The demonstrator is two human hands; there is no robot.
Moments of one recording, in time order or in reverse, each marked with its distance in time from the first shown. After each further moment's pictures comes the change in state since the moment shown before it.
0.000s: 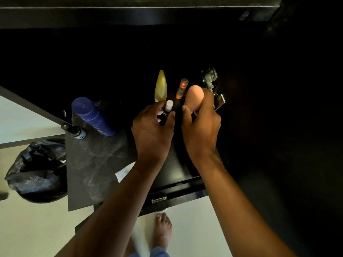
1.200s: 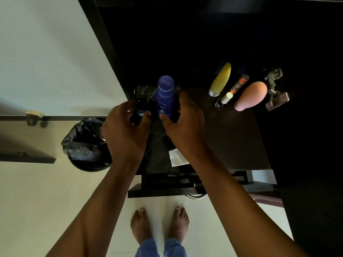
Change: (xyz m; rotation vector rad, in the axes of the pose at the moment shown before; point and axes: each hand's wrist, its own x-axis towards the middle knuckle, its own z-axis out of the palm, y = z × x) left_hand -0.015 -0.054 -0.167 0.315 0.270 -0.141; right_hand -0.074 -0.070 0.092 0.081 -0.387 -0.256
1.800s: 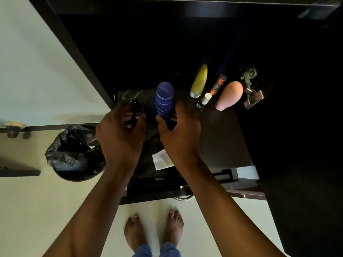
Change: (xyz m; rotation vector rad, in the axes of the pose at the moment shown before) left_hand -0.009 0.026 0.015 -0.120 -0.065 0.033; right_hand -0.014 0.010 -0.023 0.036 0.207 0.002
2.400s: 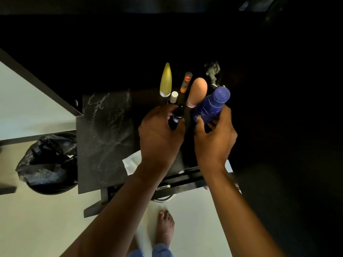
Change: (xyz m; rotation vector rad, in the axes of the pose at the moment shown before) left_hand -0.049 0.077 0.099 -0.132 -0.287 0.182; right_hand -0.002 0.062 -0.100 -0.155 0.352 0.298
